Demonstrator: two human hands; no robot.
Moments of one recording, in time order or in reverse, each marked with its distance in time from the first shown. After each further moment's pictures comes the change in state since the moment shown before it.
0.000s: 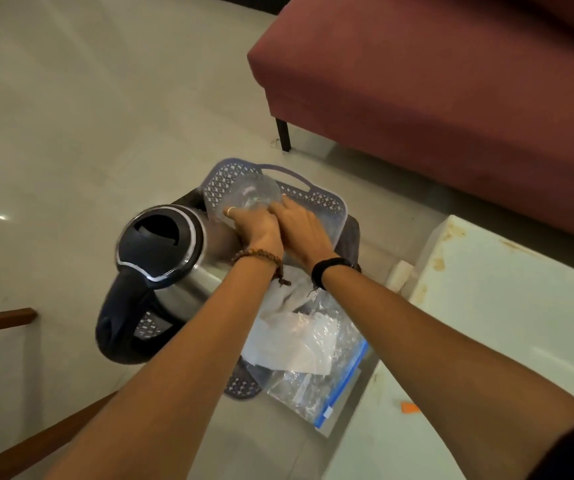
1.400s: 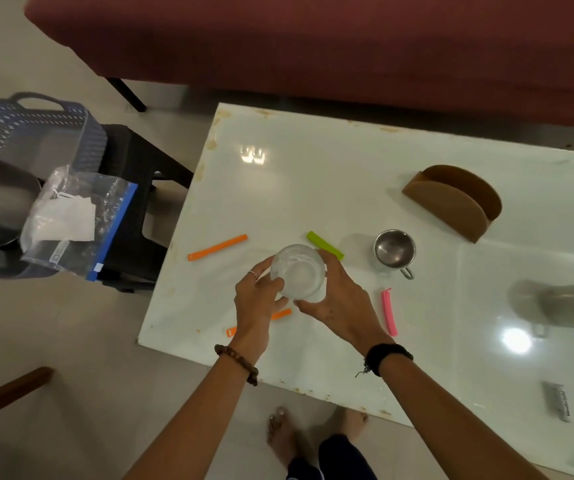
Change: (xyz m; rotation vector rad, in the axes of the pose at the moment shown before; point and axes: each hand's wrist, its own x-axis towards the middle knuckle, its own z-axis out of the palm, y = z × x) left_hand -0.362 -0.315 -0.003 0.265 -0.574 -0.081; right_hand -0.522 0.199 -0.025 0.523 0.137 0.556
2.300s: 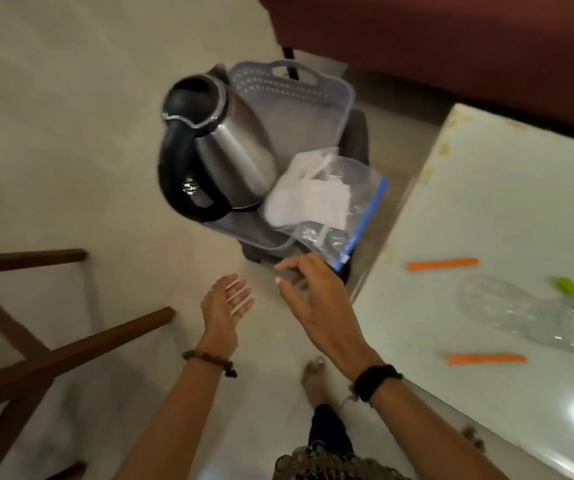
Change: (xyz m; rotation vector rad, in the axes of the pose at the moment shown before) left_hand 0.080 0.070 -0.393 -0.375 0.425 -0.134; right_hand 0.033 -0.301 0.256 0.146 -0.151 -0.349
